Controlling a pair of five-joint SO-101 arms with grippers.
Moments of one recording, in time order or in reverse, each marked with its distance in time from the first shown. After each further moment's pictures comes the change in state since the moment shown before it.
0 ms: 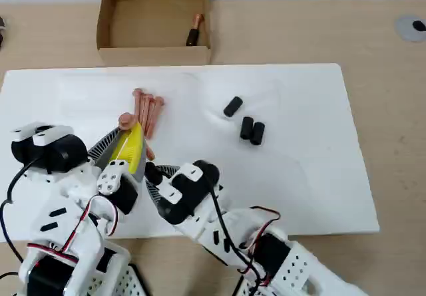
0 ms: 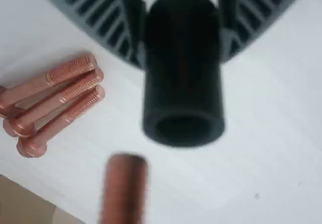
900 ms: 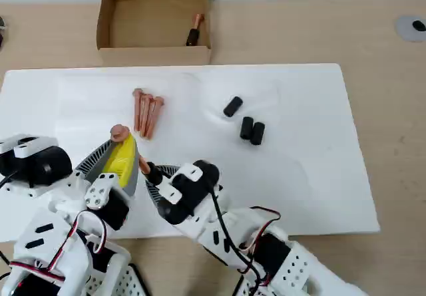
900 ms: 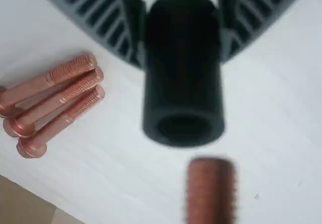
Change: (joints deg) left arm 0.3 -0.6 -8.0 10.4 2.6; right arm 0.0 0.0 0.0 0.0 0.0
